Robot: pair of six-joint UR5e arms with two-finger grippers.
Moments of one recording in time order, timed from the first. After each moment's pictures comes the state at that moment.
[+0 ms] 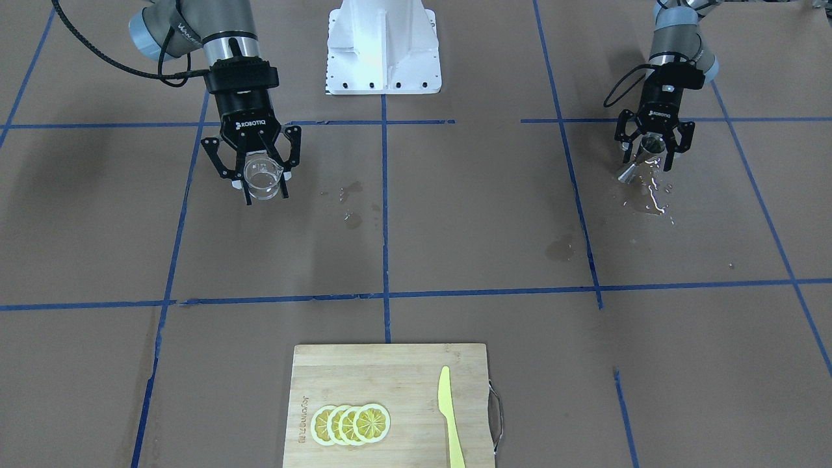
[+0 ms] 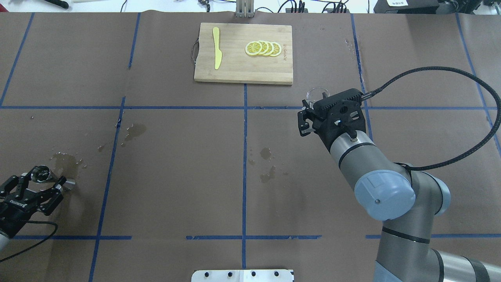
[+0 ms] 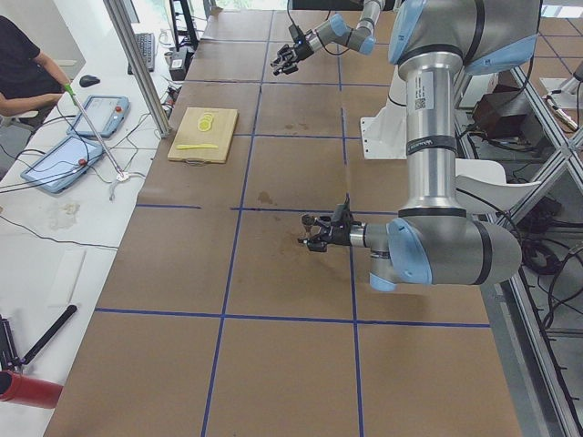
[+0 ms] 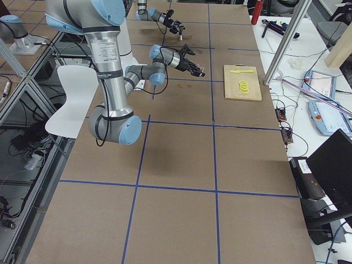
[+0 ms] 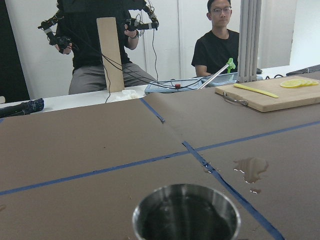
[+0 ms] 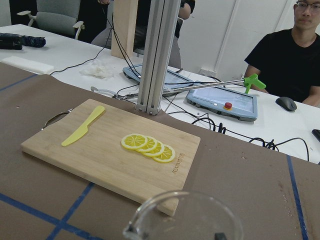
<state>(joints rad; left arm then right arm) -0.02 -1.31 -1.42 -3.42 -0.50 -0.77 0.37 -1.30 1.97 -1.01 0.90 0.79</state>
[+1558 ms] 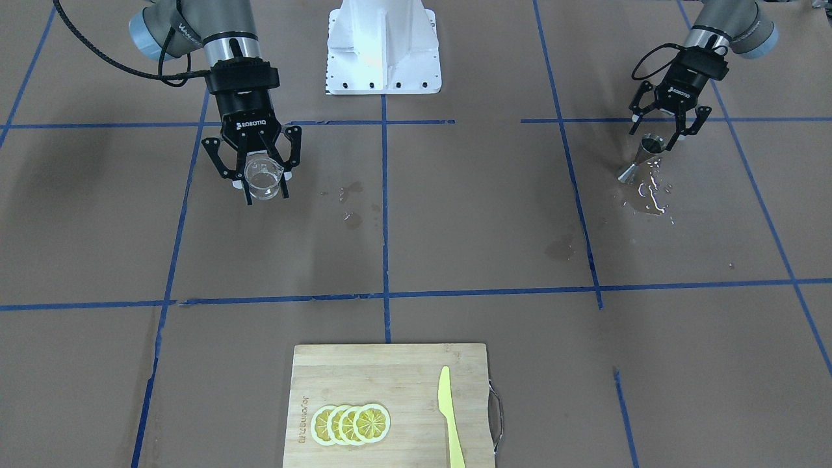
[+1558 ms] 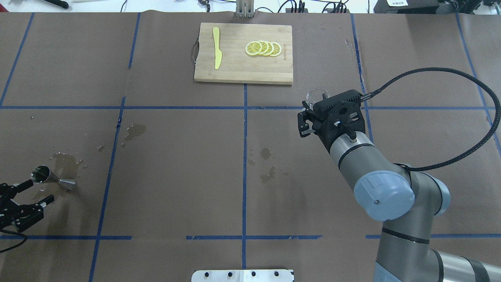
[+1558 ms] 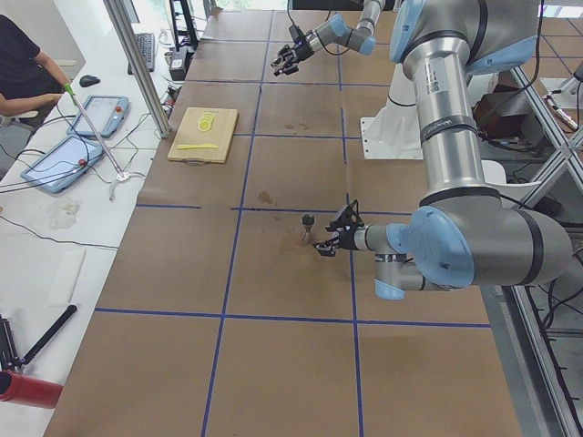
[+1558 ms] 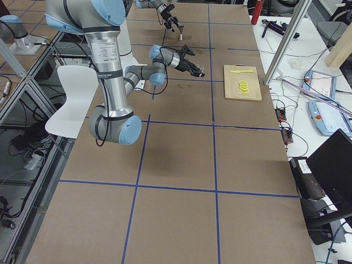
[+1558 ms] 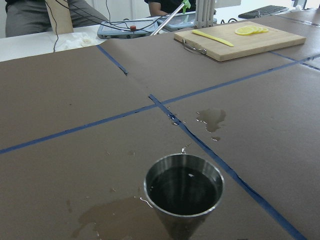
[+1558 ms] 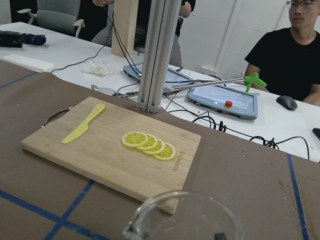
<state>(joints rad) -0.08 -1.07 -1.61 -3.36 -0.97 -0.76 0.36 -1.30 1.97 -1.01 0.91 0.79</state>
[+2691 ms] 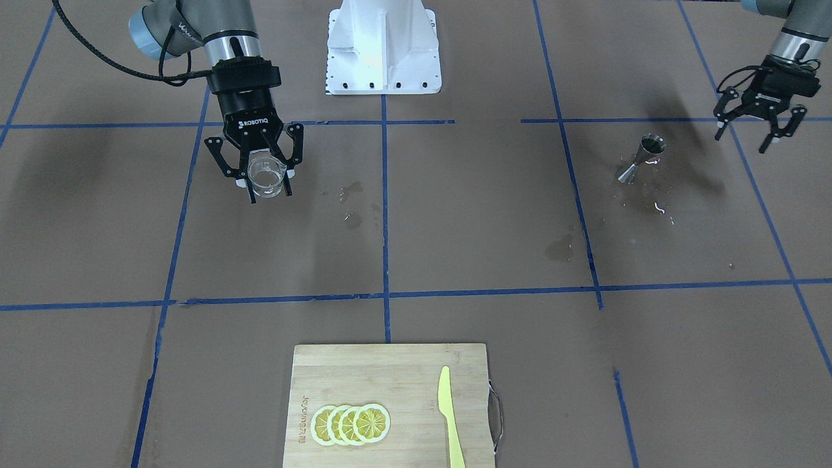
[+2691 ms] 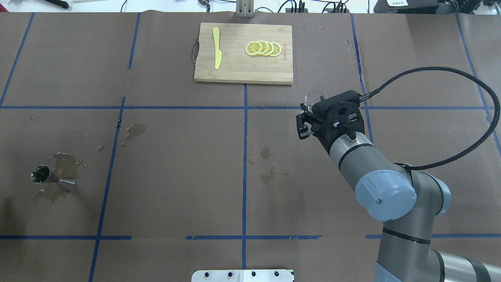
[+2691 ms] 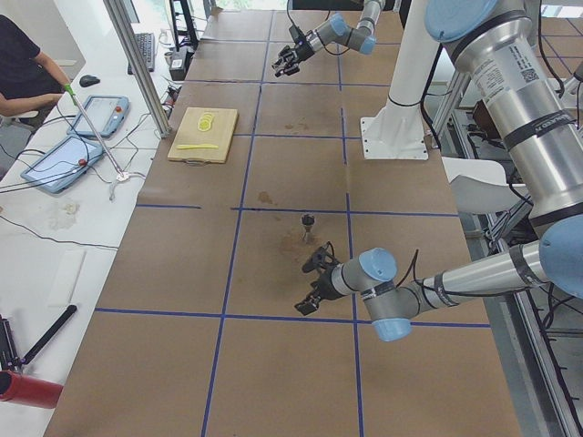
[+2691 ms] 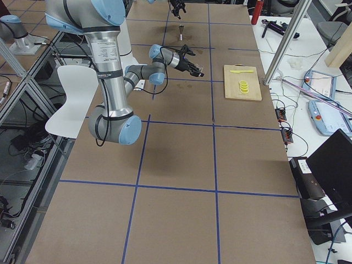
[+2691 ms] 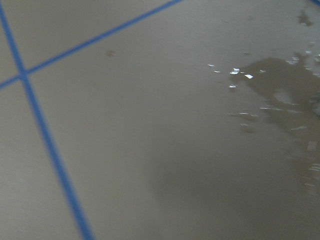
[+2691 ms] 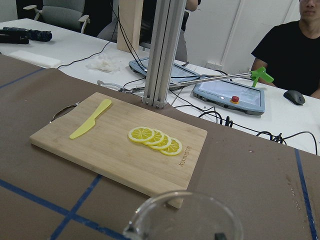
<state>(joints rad) -0.89 -1.12 -1.51 -3.03 -1.66 -0.37 0.36 -1.30 1.97 -1.01 0.94 0.79</state>
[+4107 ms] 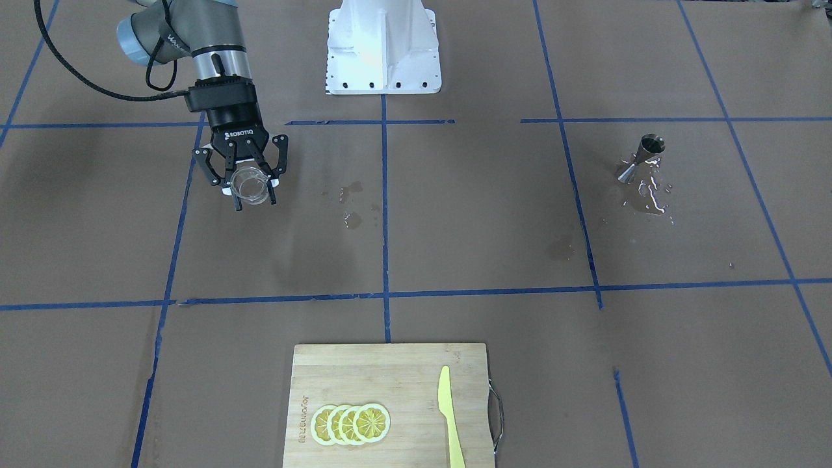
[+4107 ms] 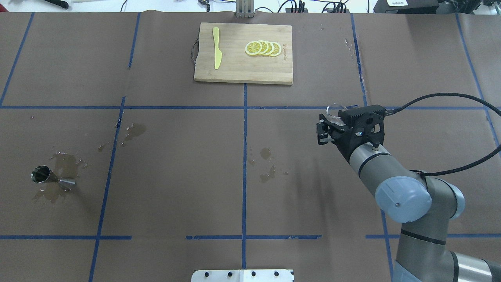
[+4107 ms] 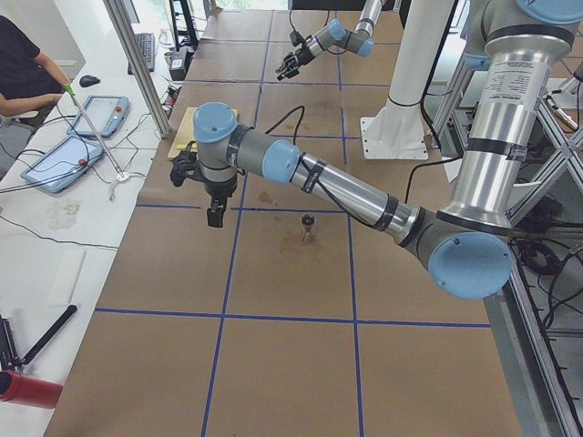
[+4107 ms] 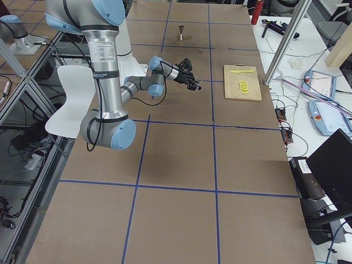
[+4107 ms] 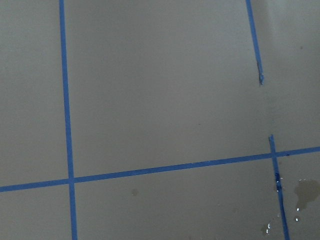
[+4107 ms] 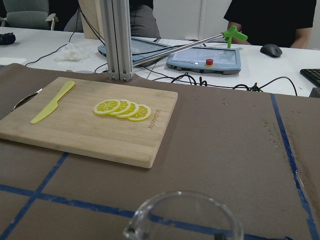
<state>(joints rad) -1.47 -1.76 -1.87 -1.43 -2.42 -0.20 0.37 -1.45 1.89 -0.82 0.96 1.02</state>
